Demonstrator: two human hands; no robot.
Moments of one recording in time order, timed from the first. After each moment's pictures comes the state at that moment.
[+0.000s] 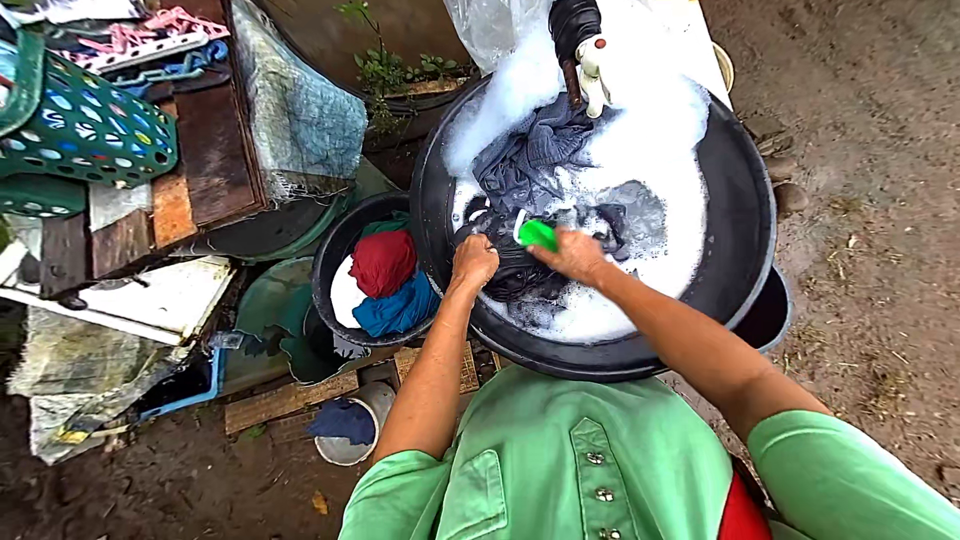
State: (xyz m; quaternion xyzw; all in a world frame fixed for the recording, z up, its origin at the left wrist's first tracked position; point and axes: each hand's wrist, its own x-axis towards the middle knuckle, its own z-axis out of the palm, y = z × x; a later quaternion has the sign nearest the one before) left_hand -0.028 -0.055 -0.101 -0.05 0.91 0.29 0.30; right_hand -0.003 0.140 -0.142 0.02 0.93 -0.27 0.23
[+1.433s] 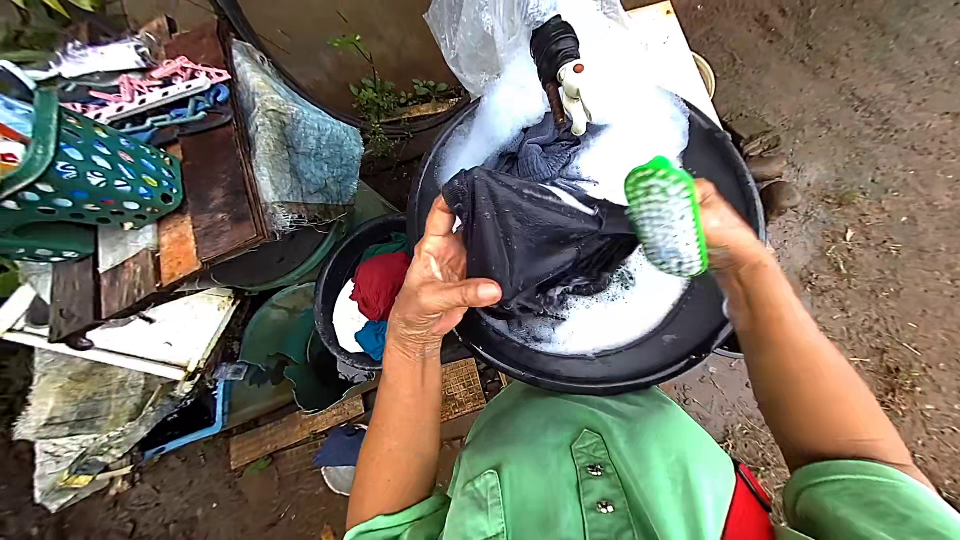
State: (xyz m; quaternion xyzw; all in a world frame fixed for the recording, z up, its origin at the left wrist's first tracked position) left_hand 0.003 -0.077 -0.009 0.26 0.48 0.82 0.16; right_hand 0.029 0.241 -0.038 -0.01 0.68 -0.73 0.02
